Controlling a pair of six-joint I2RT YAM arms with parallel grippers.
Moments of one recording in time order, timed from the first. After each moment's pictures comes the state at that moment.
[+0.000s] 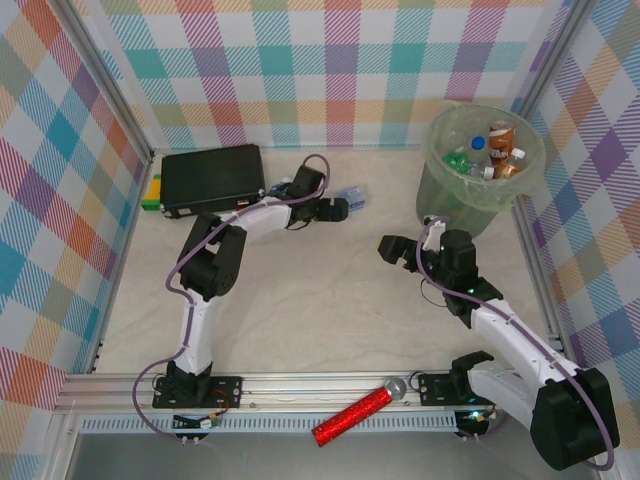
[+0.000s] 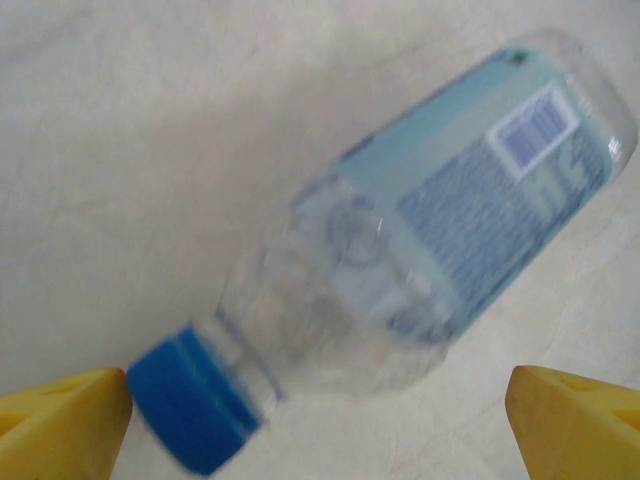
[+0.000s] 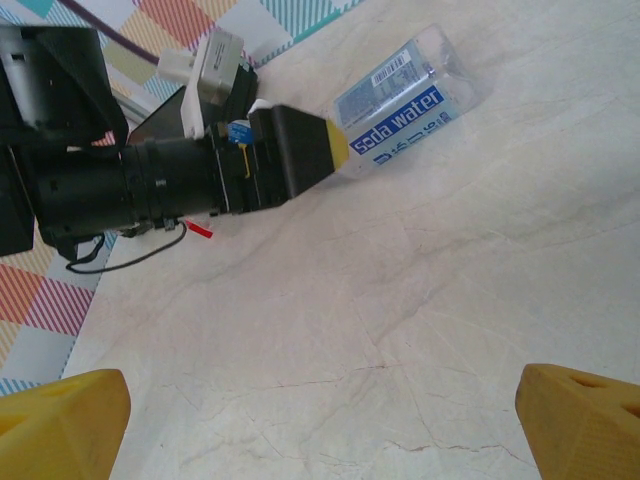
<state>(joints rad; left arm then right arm) -0.51 2.20 1.64 -0.26 0.09 -0.37 0.33 0.95 0.48 0.05 -0.31 0.63</state>
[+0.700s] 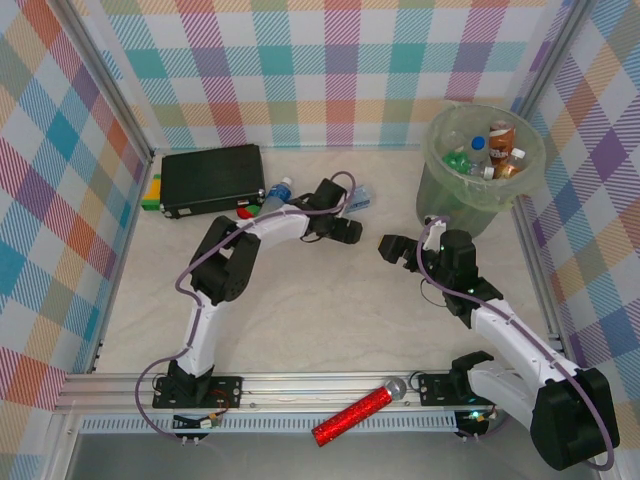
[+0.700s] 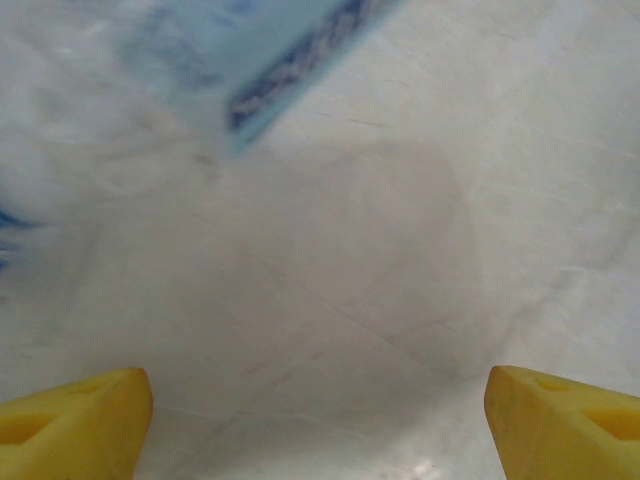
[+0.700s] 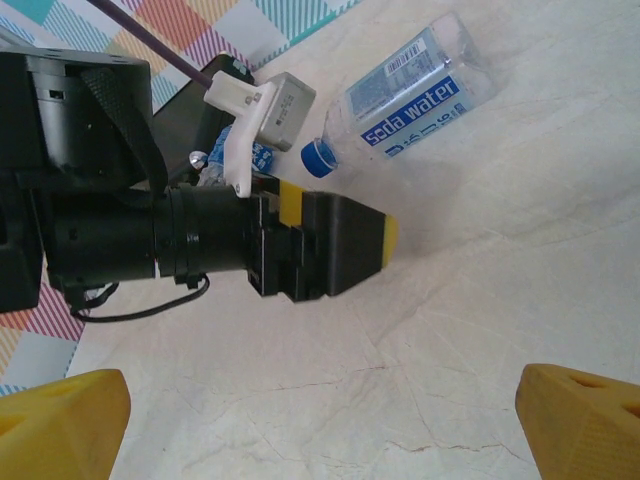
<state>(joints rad) -0.64 2.21 1.63 -0.38 0.08 -0.23 0.33 0.95 0.48 0.05 -0.30 0.65</state>
